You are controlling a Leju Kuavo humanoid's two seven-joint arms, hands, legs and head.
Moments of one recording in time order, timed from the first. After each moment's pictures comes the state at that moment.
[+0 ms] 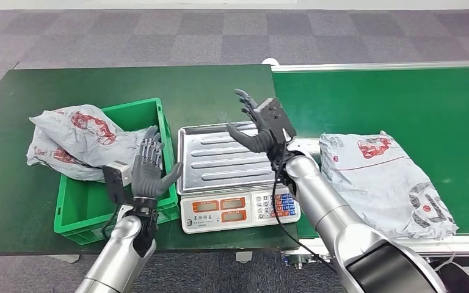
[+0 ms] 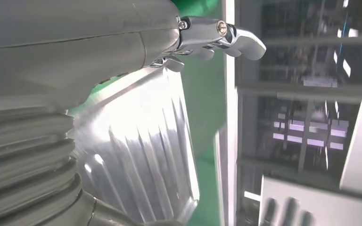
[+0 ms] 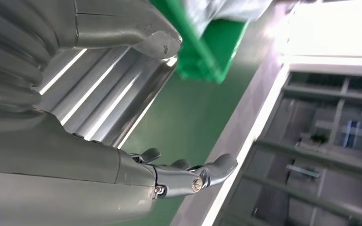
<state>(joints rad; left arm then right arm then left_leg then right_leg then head) -0.33 -0.13 -0.19 -1.12 0.24 -0.06 -0.55 -0.84 0.16 0.57 -0.59 -0.14 0.10 -0.44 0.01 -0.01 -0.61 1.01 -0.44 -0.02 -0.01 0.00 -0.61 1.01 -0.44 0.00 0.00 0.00</state>
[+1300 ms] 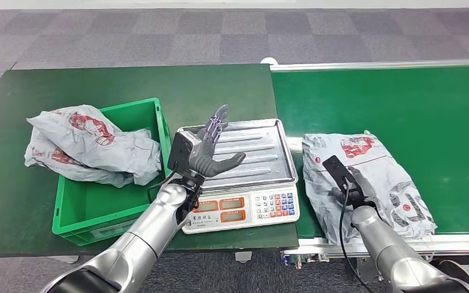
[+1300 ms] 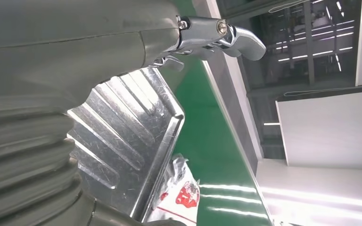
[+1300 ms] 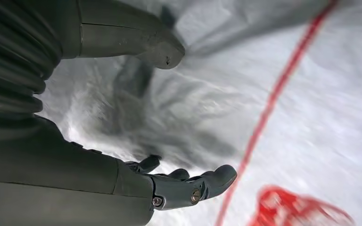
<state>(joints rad) -0.63 -0.29 -0.30 -0.74 0.06 -0.18 -0.58 -0.66 -0.13 0.38 -0.37 0.36 -0.23 0.06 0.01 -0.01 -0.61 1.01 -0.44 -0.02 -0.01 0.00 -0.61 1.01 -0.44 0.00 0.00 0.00</state>
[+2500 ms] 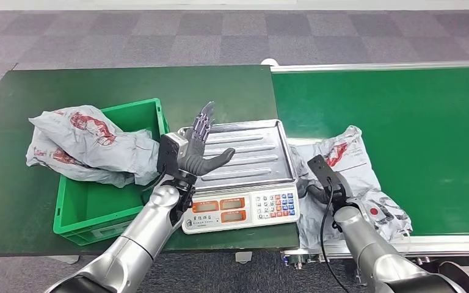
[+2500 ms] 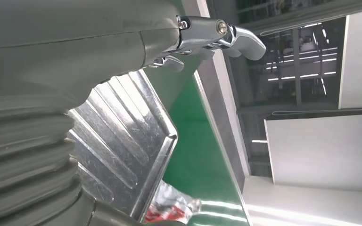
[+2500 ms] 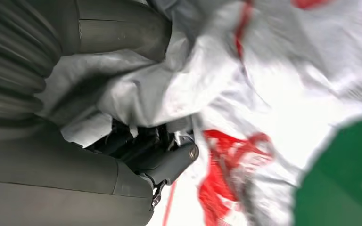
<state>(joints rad) -0.59 -0.27 -0.25 -0.81 0.05 -0.14 -0.60 -0.69 -0.02 0.27 -0.29 0.32 -0.22 -0.21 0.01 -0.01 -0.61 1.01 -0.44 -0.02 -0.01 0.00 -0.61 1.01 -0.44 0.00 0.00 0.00</state>
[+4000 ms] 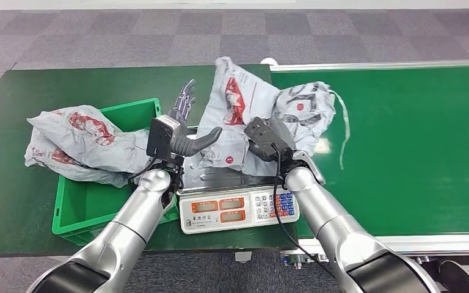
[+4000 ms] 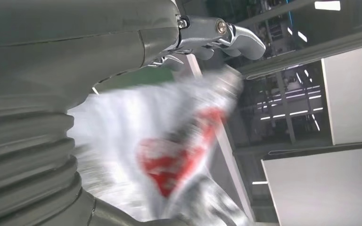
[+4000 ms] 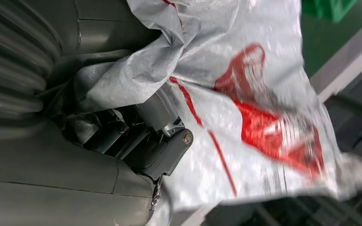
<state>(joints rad) -0.67 -0.23 -0.22 -0.82 -0.04 -0.01 -0.59 -0.79 0.19 0.44 -0.57 0.36 -0.12 -0.31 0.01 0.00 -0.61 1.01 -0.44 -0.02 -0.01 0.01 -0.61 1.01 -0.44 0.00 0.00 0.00</state>
